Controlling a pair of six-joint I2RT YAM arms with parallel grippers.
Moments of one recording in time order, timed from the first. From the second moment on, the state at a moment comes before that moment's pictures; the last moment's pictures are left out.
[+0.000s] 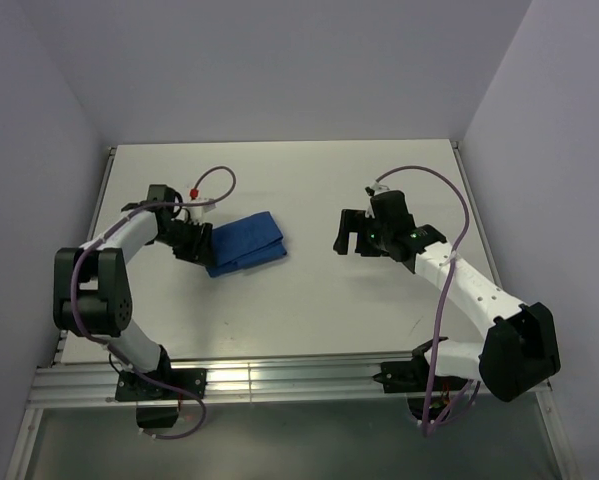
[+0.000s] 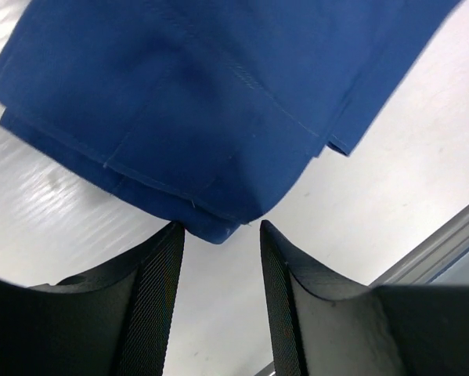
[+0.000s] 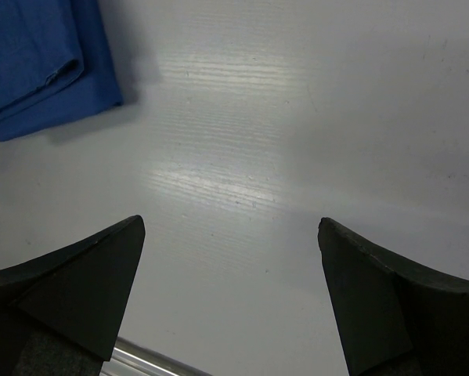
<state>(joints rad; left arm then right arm) -0.03 1.63 1.04 -0.72 0.53 0.26 0.41 1.23 0.88 -0.46 -0.07 0.44</state>
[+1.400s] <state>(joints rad) -0.63 1.79 1.29 -0.44 -0.02 0.19 0.22 1.15 0.71 -0.32 -0.15 0.69</state>
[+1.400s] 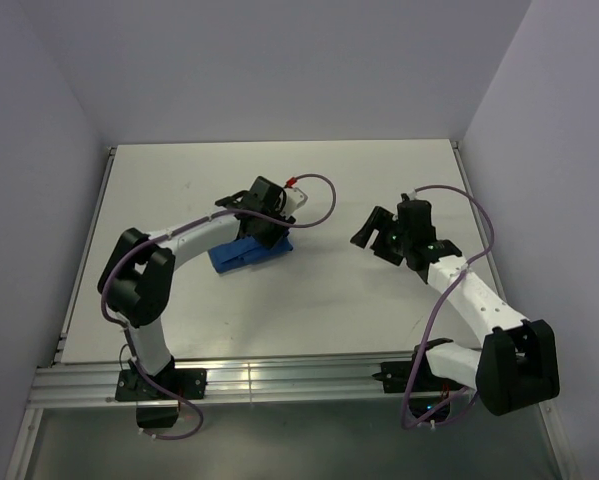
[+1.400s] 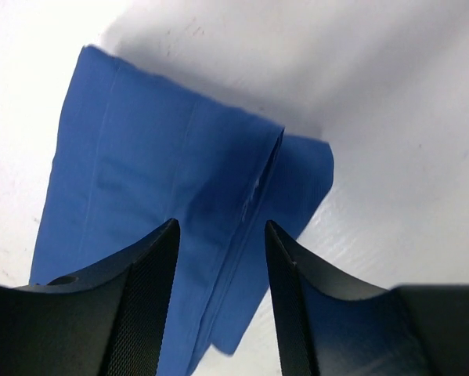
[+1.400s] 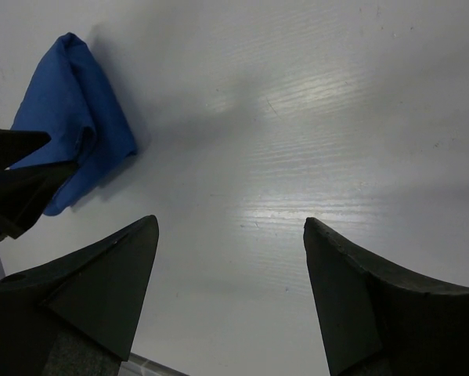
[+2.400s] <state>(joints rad) -0.62 1.88 1.51 -0.48 -0.16 0.27 0.21 1.20 0.71 -0.29 -0.18 0.68</state>
